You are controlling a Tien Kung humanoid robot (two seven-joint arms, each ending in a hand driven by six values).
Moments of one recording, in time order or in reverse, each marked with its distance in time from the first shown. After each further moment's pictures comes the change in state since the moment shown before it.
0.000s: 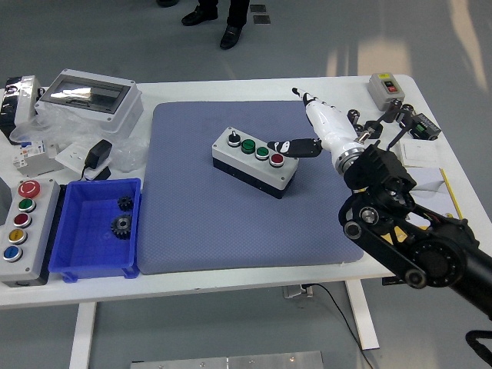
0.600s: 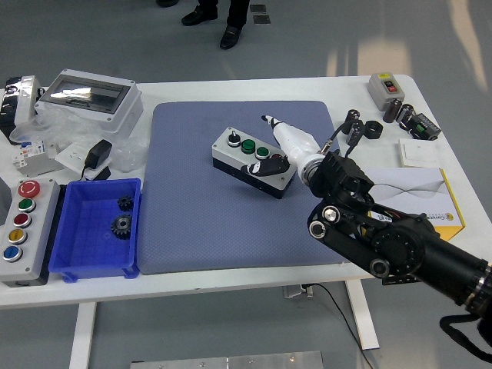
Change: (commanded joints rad) left arm -0.002 0.005 0.007 0.000 -0.005 -0.001 0.004; right arm 0.093 0.097 -0.148 -0.192 0.148 -0.027 0.020
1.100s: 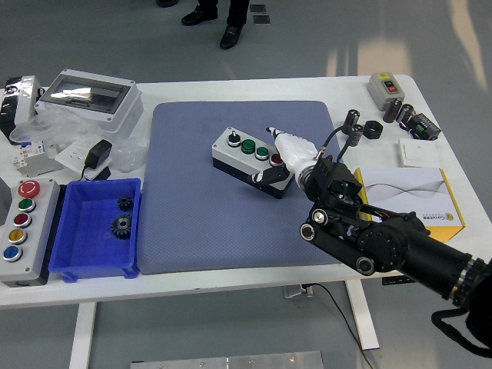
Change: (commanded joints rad) left arm -0.006 0.000 0.005 0.000 -0.002 -0.001 0.002; right arm 0.034 0.043 -0.072 -0.135 -0.003 -0.010 -0.010
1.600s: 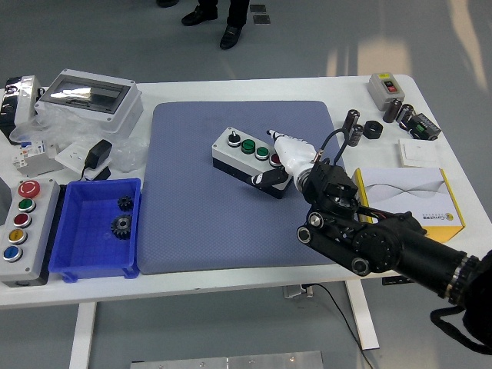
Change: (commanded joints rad) left arm -0.006 -0.001 0.003 0.000 0.002 -0.002 -0.001; right arm 0.019 0.011 -0.057 -0.040 0.012 -0.030 0.004
